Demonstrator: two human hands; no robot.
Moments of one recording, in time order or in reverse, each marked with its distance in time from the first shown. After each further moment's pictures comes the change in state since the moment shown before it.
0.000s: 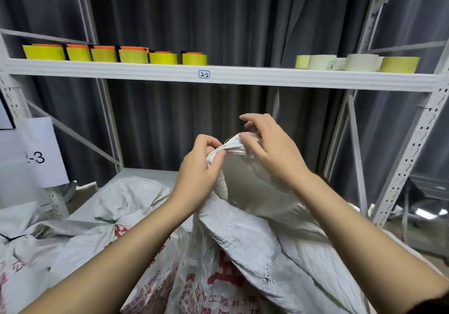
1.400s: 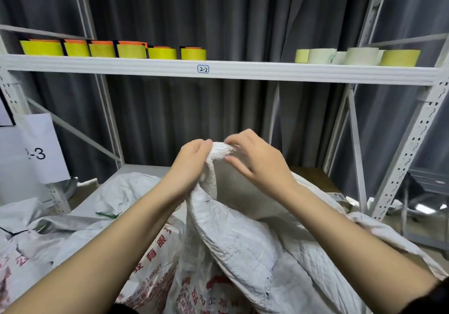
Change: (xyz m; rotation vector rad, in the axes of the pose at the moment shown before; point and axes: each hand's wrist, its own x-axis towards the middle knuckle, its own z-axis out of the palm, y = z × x) left_hand 0.009 -0.005 -0.008 -0.190 -0.153 -0.329; right_hand -0.027 -0.003 0.025 -0.143 -0.028 -0.203
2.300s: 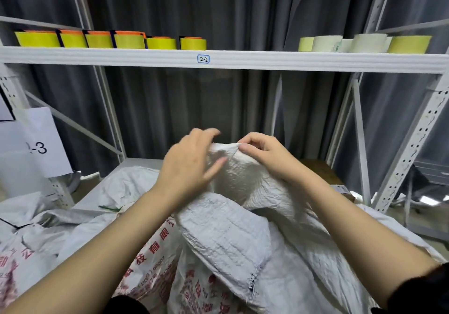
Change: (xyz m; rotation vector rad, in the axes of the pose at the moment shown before) left_hand -0.002 -0.029 -0.010 0.917 0.110 0.585; right_hand 0.004 0.031 0.005 0.725 -0.256 0.398
